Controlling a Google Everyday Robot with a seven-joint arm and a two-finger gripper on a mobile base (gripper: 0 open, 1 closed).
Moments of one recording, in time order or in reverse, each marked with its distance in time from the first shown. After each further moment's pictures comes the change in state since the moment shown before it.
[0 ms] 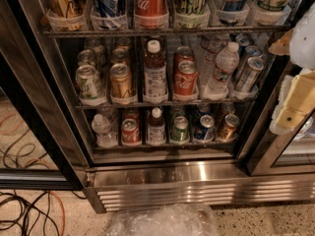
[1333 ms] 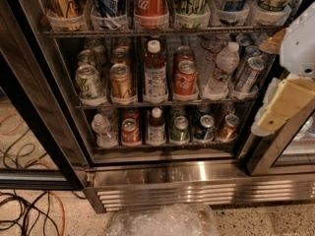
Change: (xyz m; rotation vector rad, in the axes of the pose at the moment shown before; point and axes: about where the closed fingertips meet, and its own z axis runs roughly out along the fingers) arm -0.029 0.008 0.000 0.066 -0.111 0.002
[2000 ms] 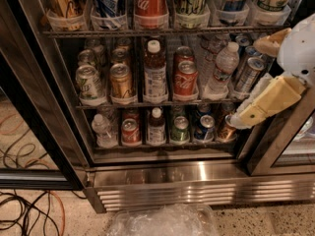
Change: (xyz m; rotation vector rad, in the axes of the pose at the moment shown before) arm -0.028 0.001 0.001 0.022 -0.276 0.138
